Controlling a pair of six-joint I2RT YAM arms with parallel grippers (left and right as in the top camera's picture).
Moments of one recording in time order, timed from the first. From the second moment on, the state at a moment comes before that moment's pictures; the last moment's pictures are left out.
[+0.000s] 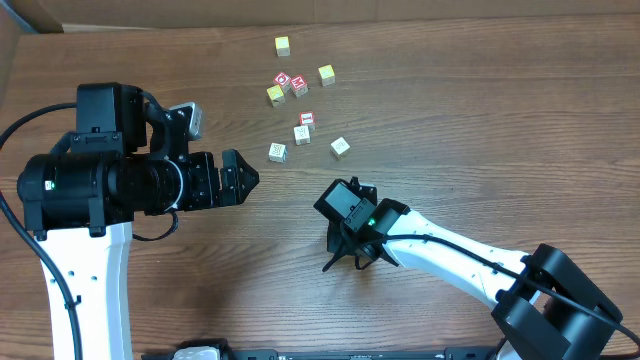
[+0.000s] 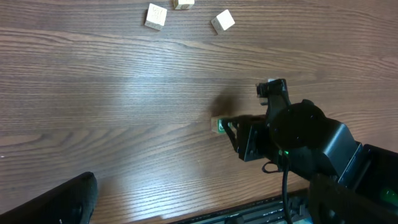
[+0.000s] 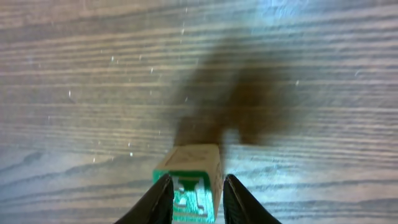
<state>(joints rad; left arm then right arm) 0.04 1.33 1.70 -1.57 0.38 -0.10 0.88 1.73 1.04 -0.59 0.02 0.96</state>
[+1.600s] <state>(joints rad) 0.04 1.33 1.70 -1.57 0.38 -0.10 0.86 1.81 1.14 -0.75 -0.02 0.89</state>
